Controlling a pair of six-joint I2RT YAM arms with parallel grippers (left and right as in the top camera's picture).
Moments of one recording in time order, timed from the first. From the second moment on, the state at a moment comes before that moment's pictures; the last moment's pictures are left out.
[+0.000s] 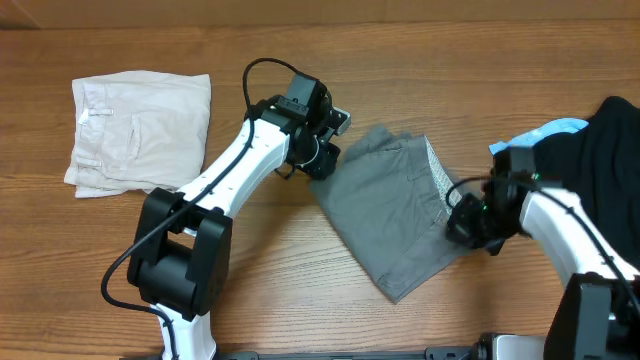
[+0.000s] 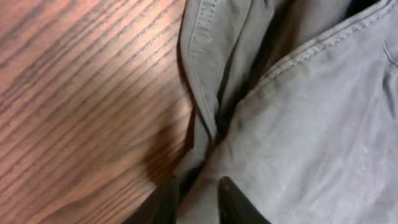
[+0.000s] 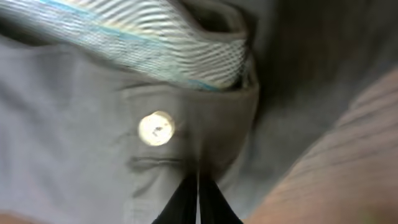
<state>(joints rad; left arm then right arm) -0.44 1.98 1.50 -0.79 0.29 0.09 -0.08 1.53 0.79 -0.83 -0.32 0.58</state>
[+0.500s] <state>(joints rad) -0.46 1.98 1.29 -0.84 0.36 0.10 -0.08 1.50 0.59 -0.30 -0.33 0.74</state>
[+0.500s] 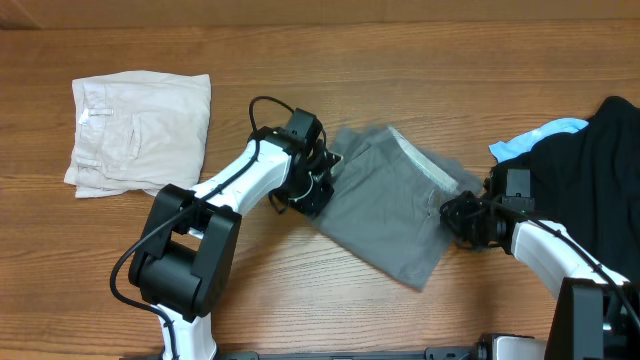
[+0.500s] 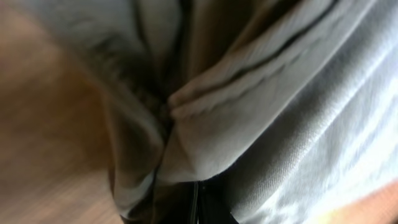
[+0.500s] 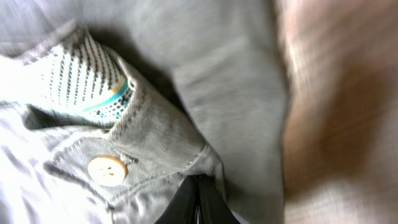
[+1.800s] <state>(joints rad) -0.26 2.08 1.40 -0.77 0.55 -0.16 0.04 1.62 0.79 -0.68 -0.41 0.44</state>
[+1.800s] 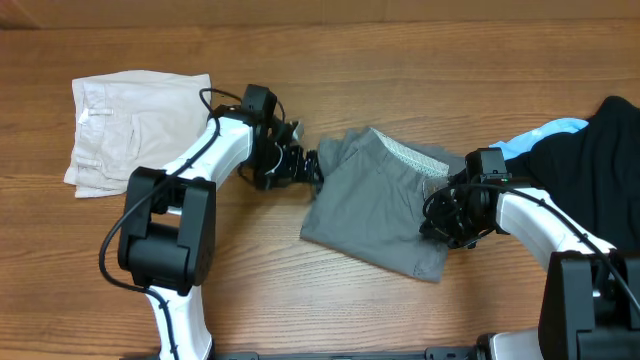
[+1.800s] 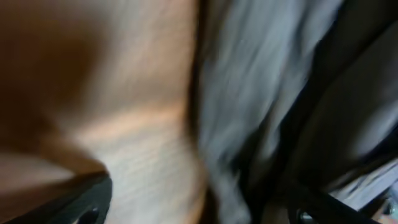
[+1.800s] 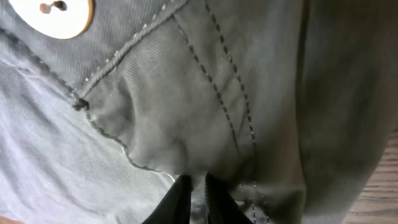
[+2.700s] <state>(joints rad) -0.21 2.18 1.41 -0.34 0.97 -0.30 0.04 1.63 0.80 -0.69 -0.41 0.44</state>
